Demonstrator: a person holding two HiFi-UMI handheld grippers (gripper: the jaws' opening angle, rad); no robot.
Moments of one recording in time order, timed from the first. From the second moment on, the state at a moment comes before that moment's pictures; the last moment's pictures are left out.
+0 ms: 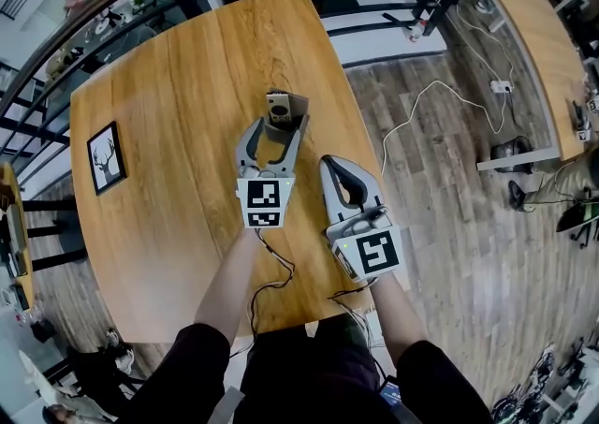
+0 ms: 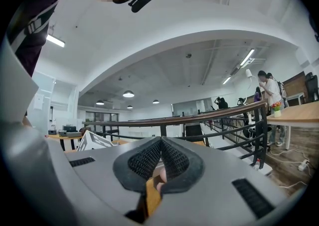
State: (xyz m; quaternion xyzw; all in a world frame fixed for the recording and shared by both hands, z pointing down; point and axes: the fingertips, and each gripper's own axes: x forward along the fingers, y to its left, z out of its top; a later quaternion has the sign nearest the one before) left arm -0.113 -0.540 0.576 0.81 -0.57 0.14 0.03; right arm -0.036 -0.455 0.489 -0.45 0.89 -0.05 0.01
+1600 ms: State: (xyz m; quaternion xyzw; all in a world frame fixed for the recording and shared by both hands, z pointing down) left arm -0.111 -0.284 0.313 0.84 -0.54 0.00 -0.09; right arm -0.078 -0.283 0.331 -0.40 0.91 0.01 0.04
